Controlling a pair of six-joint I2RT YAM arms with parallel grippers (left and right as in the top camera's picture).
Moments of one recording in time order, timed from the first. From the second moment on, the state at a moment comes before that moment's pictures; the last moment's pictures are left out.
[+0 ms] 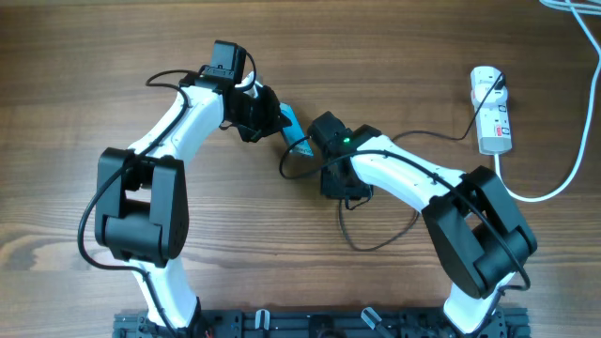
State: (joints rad) left arm -0.22 2.00 1.41 -0.67 0.62 -0.74; right arm 0.63 1.92 1.18 -0.80 -0.01 0.68
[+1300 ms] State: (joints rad) left arm -0.23 1.73 1.41 -0.22 0.96 -0.76; right arm 0.57 1.34 1.23 -0.97 -0.17 0.46
